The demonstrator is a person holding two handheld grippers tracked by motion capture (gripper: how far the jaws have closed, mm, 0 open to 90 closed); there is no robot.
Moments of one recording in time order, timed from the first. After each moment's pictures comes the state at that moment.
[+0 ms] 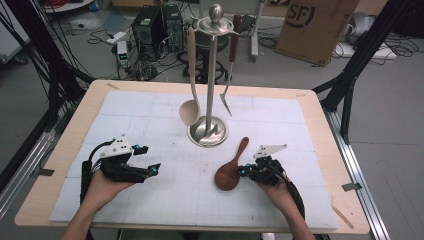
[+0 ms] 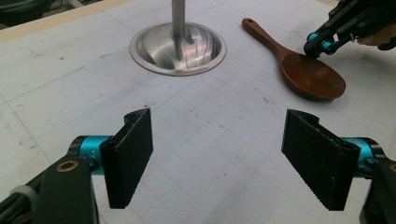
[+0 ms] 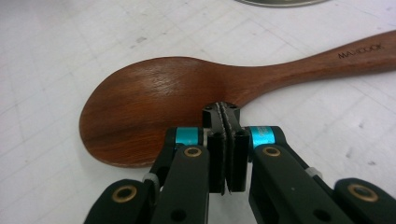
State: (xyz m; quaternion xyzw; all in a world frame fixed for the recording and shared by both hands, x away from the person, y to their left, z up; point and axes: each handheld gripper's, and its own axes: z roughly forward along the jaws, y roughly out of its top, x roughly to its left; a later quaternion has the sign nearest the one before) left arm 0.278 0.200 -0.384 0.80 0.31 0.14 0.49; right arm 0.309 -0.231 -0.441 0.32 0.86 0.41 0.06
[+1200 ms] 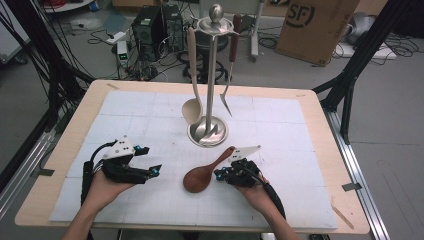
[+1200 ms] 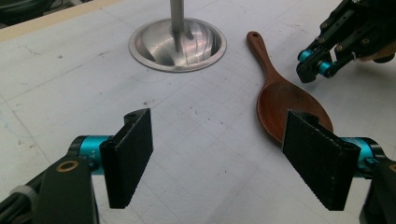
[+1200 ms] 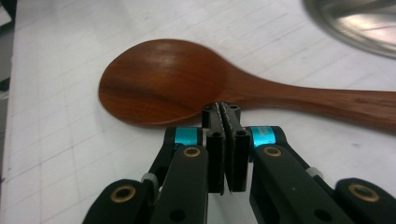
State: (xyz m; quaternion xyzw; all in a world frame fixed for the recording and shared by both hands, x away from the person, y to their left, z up) left arm 0.277 0.198 -0.386 0.81 0.31 0.15 0.48; right arm 0.308 -0.170 -0.443 0.26 0.86 0.43 0.03
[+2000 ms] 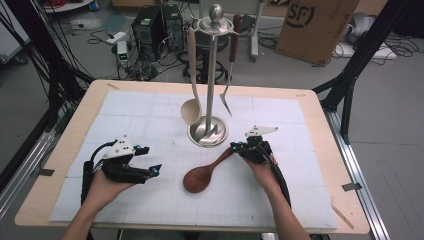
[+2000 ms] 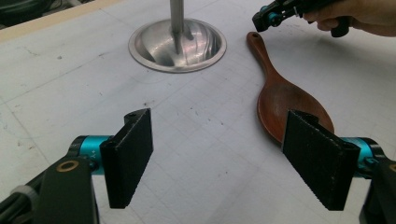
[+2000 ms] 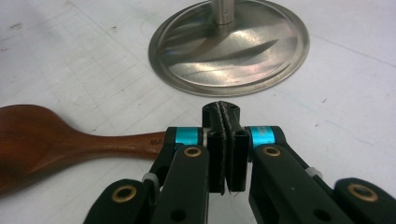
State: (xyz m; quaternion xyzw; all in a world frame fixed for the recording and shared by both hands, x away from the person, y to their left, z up) left arm 0.278 0.197 -0.387 0.81 0.31 0.15 0.48; right arm 0.369 -0.207 -0.442 0.36 0.81 0.45 0.11
